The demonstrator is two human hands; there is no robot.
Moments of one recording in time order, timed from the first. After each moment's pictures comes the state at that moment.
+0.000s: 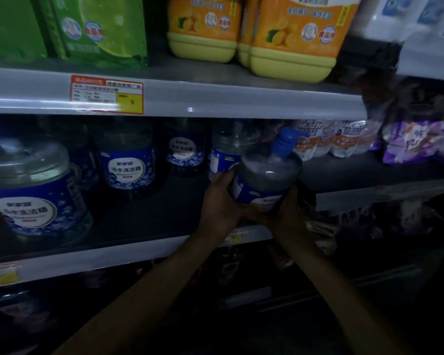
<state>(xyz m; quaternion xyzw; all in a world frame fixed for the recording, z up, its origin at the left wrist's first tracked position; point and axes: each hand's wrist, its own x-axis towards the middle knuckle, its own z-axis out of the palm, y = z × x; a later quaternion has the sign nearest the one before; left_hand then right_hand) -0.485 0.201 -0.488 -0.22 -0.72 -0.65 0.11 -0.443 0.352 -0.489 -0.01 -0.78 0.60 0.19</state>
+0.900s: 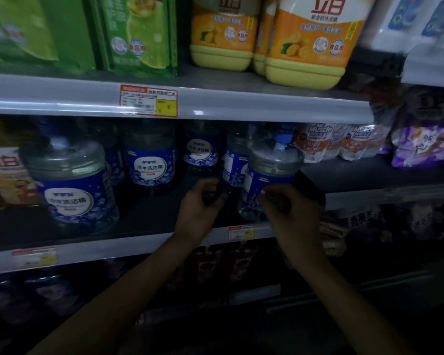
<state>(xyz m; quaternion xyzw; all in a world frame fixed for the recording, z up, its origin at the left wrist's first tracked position) -0.474 0.118 -0.495 -0.09 -0.77 -0.63 0.08 -0.386 0.294 -0.443 -0.04 -0.83 0.49 0.27</state>
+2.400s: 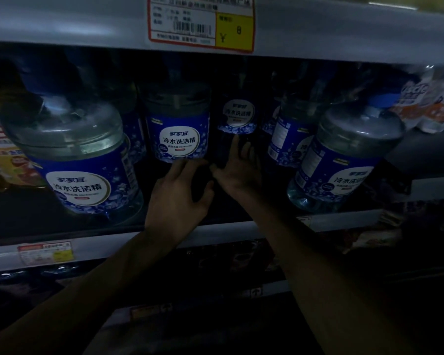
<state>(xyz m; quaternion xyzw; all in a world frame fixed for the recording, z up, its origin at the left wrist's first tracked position) -0.504 0.012 -0.530 -0.13 -0.91 -0.35 0.19 -0.589 0.167 -0.532 -0.05 -0.97 0.23 0.03</state>
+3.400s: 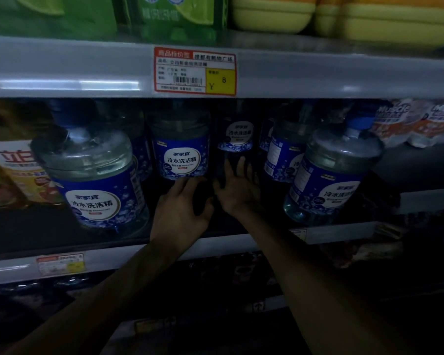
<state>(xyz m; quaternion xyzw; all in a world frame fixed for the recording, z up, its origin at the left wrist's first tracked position) -0.500 0.014 -0.524 -0.11 -0.92 -0.33 0.17 -0.581 0.169 -0.535 -0.02 -0.99 0.16 0.03</state>
